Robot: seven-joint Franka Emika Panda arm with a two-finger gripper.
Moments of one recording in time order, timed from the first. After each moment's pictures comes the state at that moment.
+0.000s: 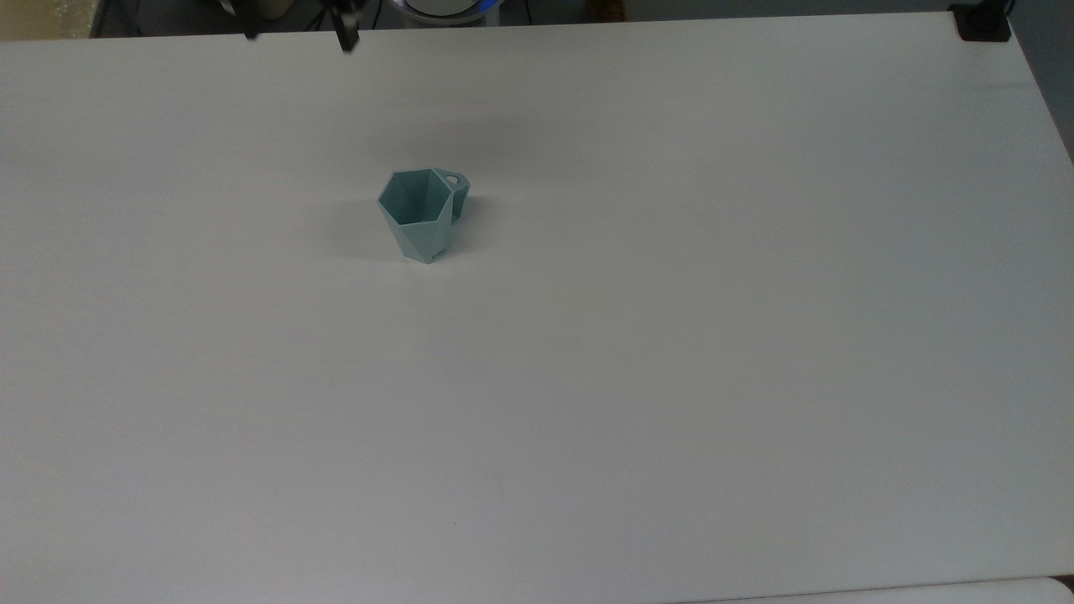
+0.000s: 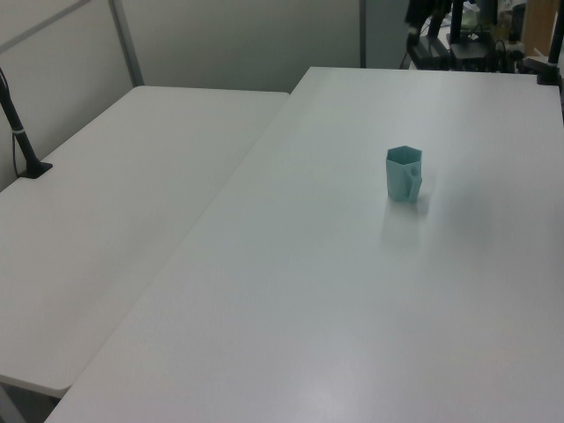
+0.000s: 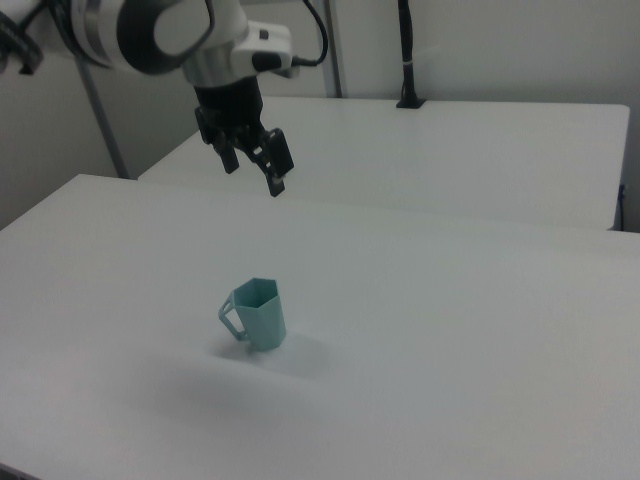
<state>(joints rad) 0.34 -0.12 -0.33 -1.72 0.05 1.76 0.13</state>
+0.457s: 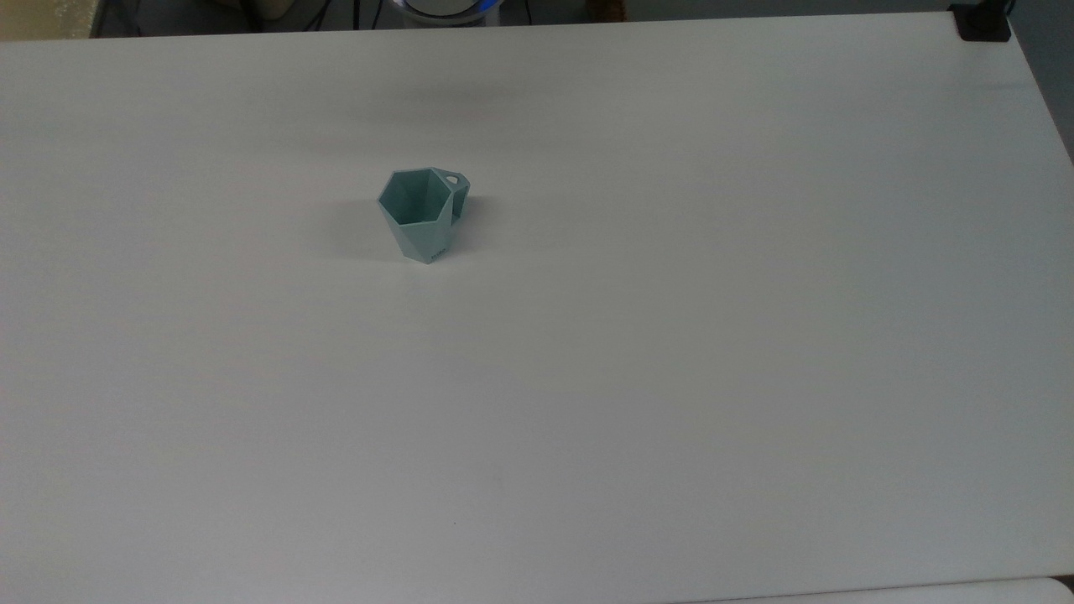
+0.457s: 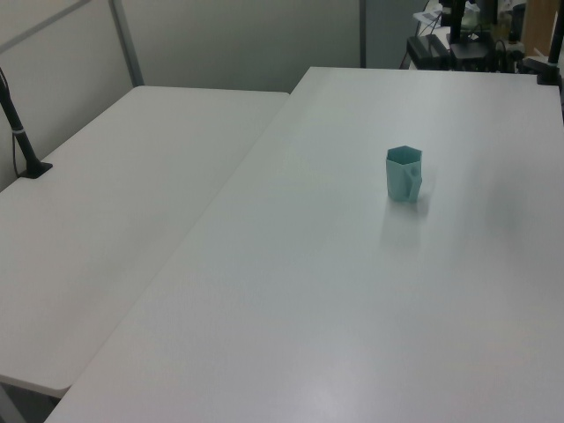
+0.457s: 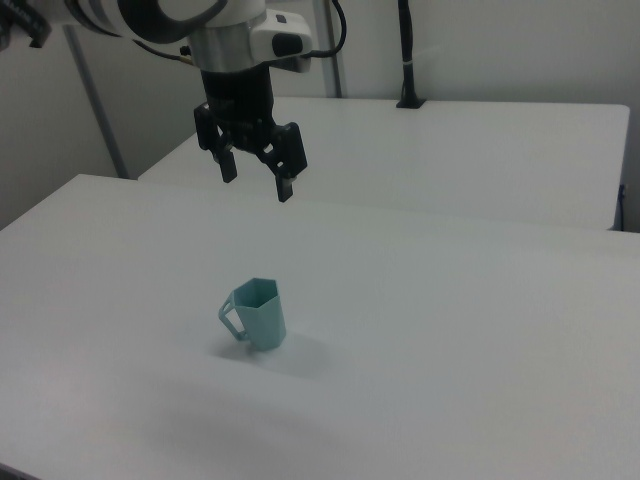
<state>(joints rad) 0.25 -0.11 -0.33 -1.63 0.05 1.56 -0.07</state>
